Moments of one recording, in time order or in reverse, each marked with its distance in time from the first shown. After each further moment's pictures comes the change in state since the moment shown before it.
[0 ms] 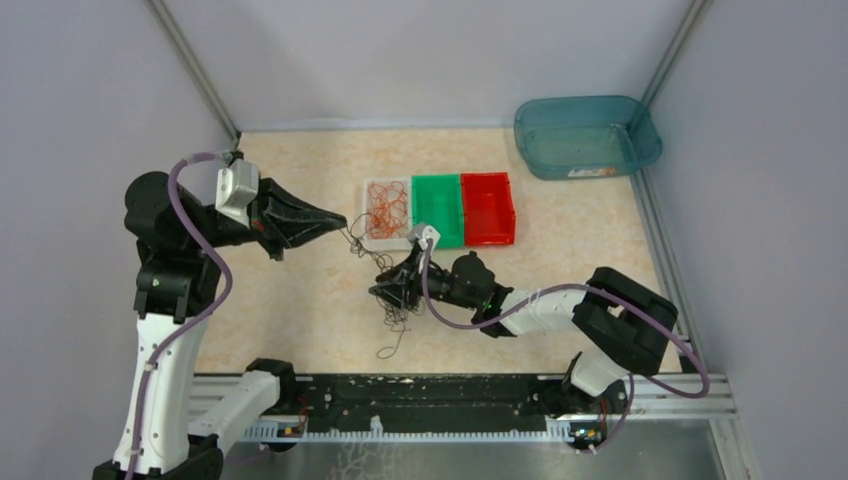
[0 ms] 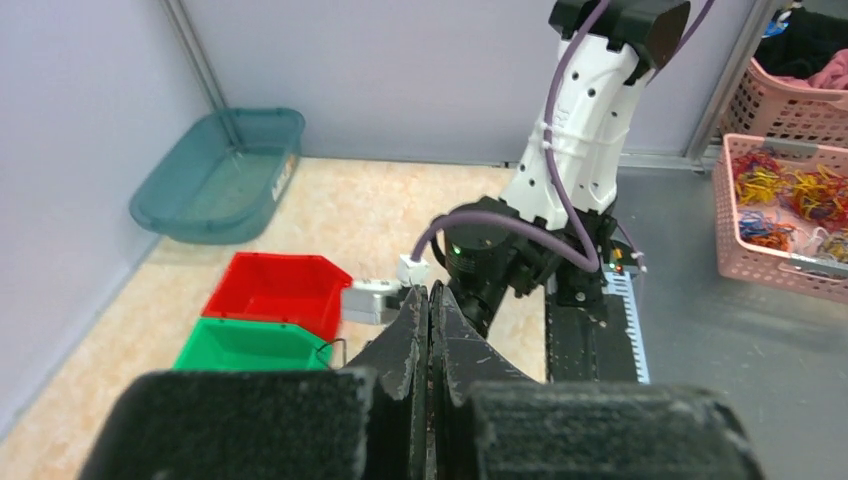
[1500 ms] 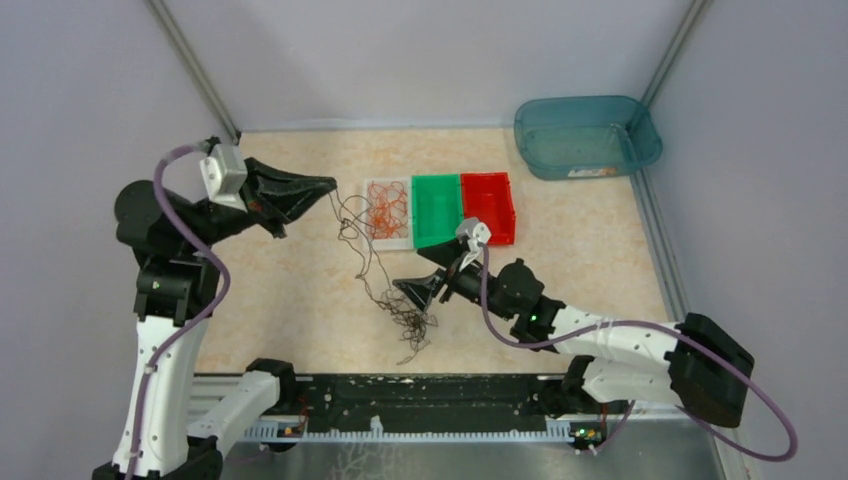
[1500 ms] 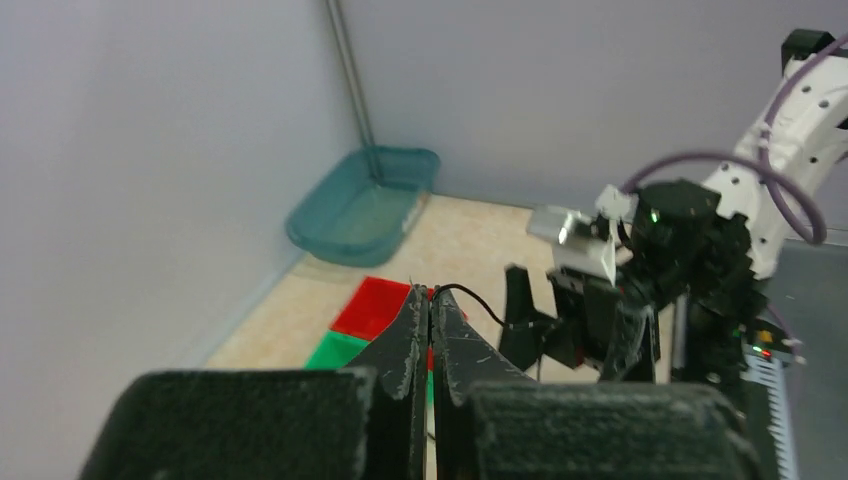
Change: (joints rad) left arm -0.005 -0.017 0.036 0.177 -0.322 -0.010; right arm -0.003 -0.414 -0.192 -0.149 0.235 -0.058
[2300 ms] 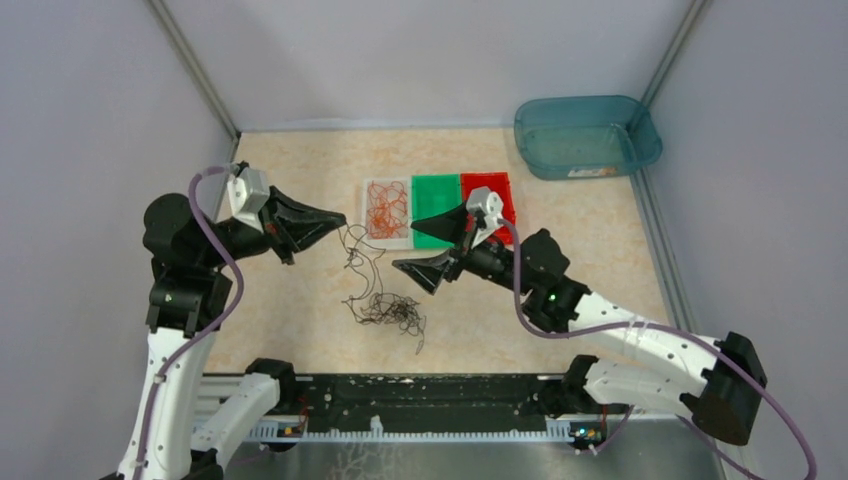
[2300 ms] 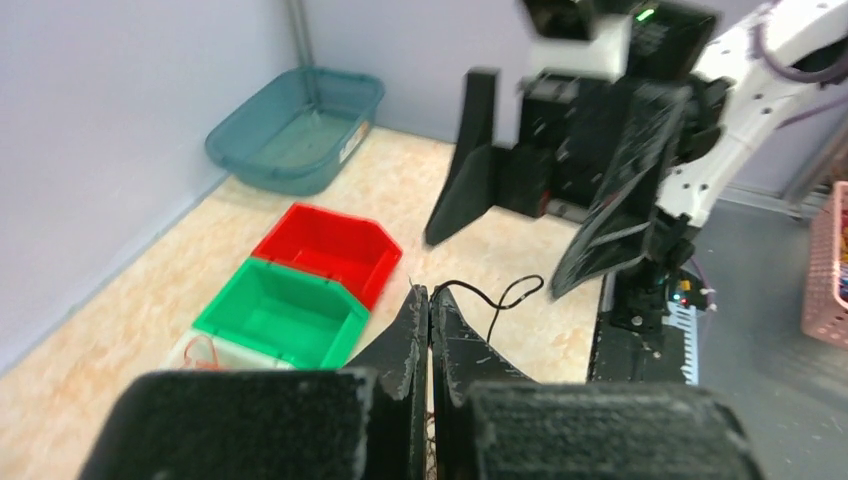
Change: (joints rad) left arm 0.000 -0.055 -0.162 -0.141 0.126 -0.007; right arm -0.077 -0.099 0.290 -0.246 -0.237 -0.077
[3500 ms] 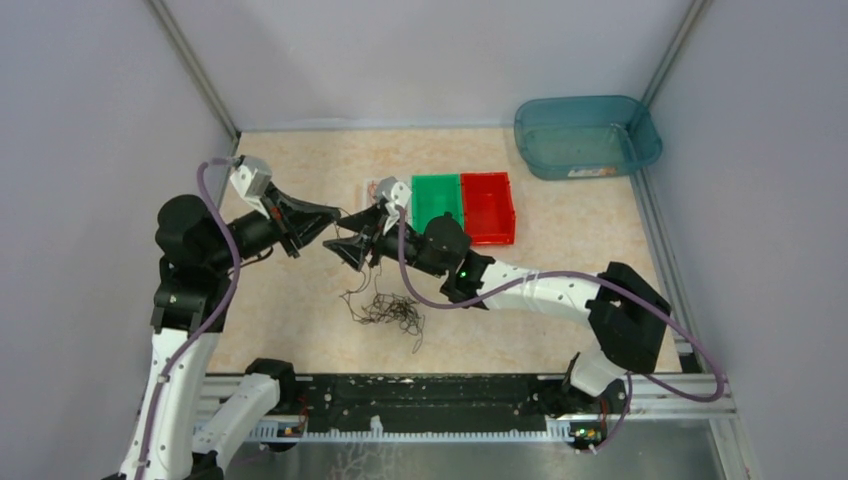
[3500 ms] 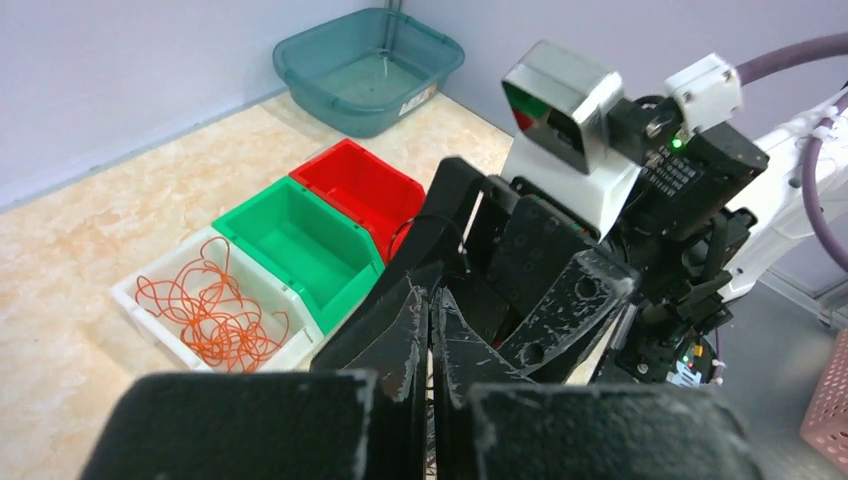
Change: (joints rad) left arm 0.000 -0.041 -0.087 -0.098 -0.277 -0.110; right arm 0.127 0.531 0.318 0.200 0.108 -0.053
